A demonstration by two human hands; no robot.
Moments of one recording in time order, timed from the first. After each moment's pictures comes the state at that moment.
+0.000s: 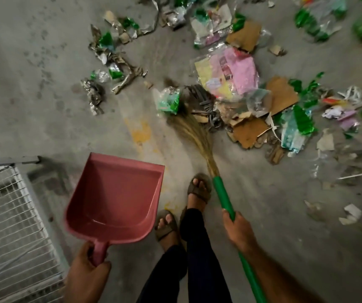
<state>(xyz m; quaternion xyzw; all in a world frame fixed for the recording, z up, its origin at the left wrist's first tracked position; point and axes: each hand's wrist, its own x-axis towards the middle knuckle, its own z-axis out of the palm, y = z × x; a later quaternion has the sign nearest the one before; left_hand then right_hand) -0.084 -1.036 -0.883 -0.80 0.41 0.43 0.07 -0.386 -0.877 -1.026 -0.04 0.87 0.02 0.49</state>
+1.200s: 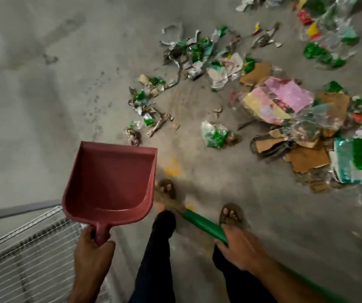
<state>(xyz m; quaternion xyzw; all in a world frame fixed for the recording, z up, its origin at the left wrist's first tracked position) -0.125 -1.173 -0.794 -0.81 0.49 0.32 0.00 -0.386 -0.994 -0.912 -0.42 0.73 0.09 0.52</state>
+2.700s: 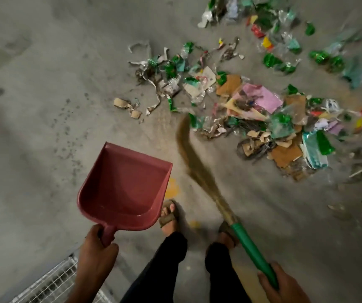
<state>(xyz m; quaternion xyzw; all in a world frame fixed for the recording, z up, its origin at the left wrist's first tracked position) -0.097 -1.377 -0.816 -0.68 0.61 0.40 0.11 -0.310 -0.998 -0.843 -0.03 0.87 -0.02 0.49</state>
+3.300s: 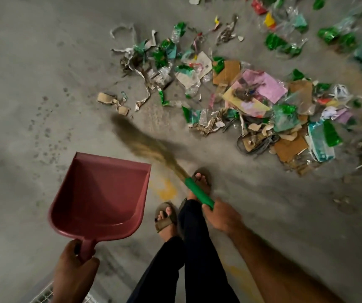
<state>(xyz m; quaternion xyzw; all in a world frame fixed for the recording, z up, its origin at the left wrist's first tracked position) -0.111 -1.418 -0.868 -0.72 0.57 0.37 0.14 -0.376 -1.207 -0.994 -0.09 0.84 0.05 0.54</state>
